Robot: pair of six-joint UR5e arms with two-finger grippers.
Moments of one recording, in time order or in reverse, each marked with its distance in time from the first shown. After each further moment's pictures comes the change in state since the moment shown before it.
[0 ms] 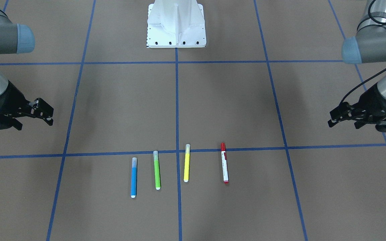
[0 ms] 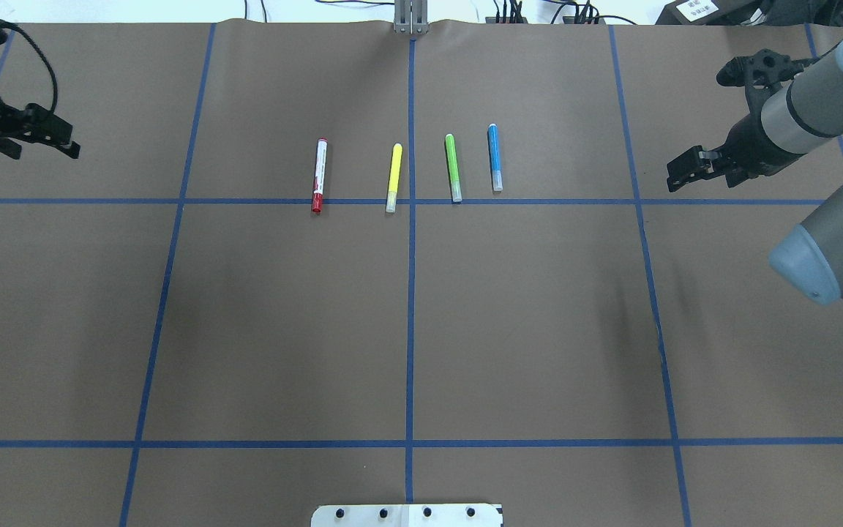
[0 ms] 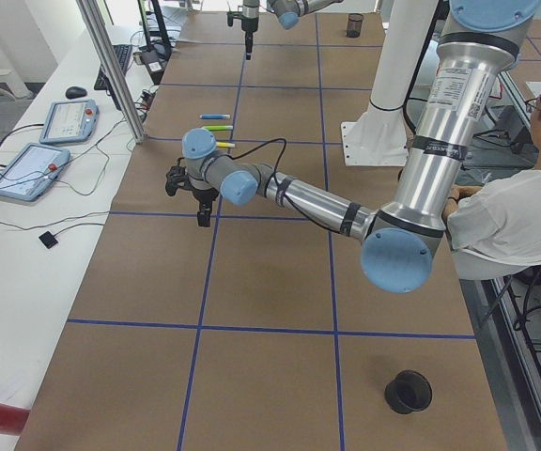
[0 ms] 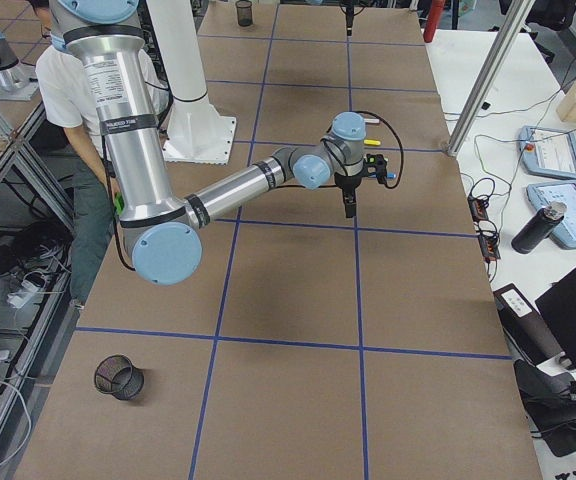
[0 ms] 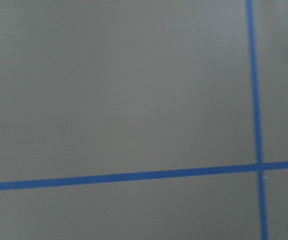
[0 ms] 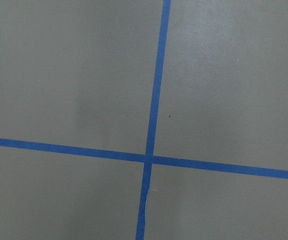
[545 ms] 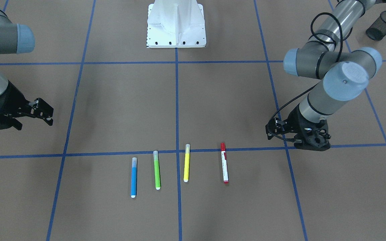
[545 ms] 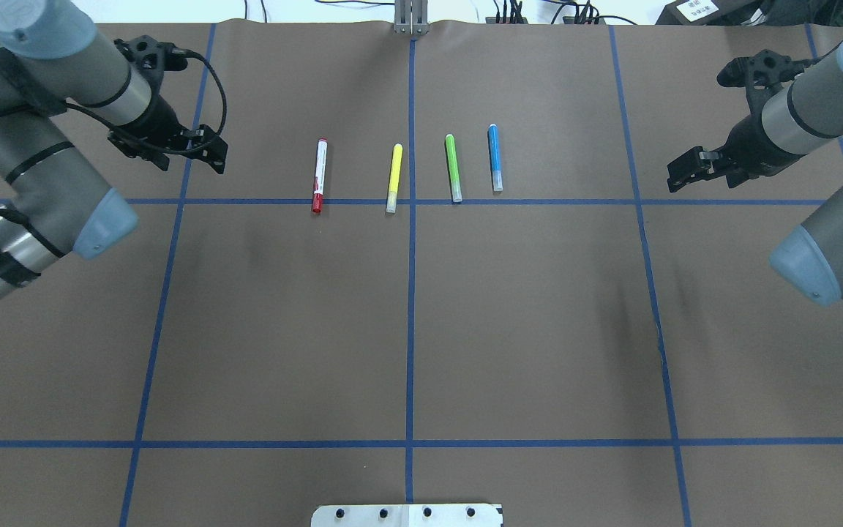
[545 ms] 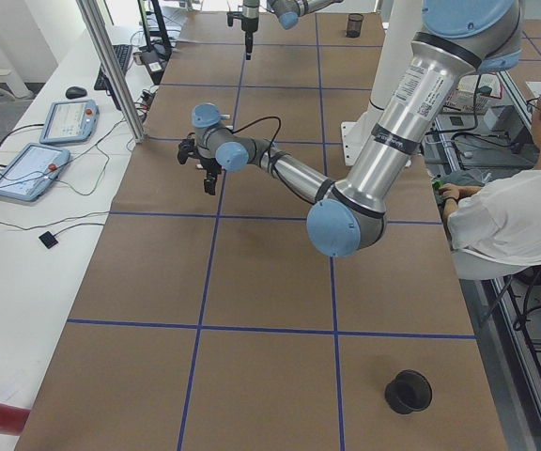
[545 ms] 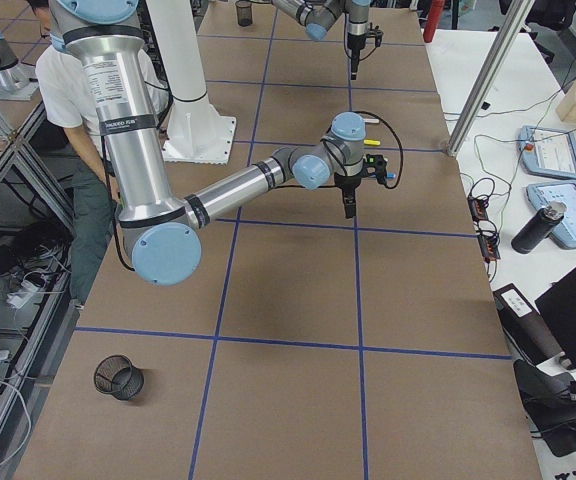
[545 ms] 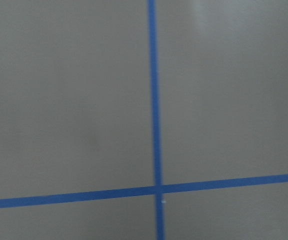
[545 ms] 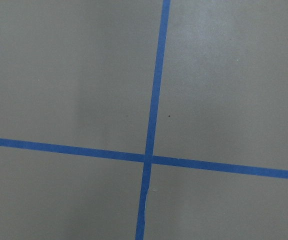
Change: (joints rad) left arm 0.194 -0.259 0.186 0.000 0.104 -0.102; right arm 0.000 -0.001 0.000 0.000 0.000 0.000
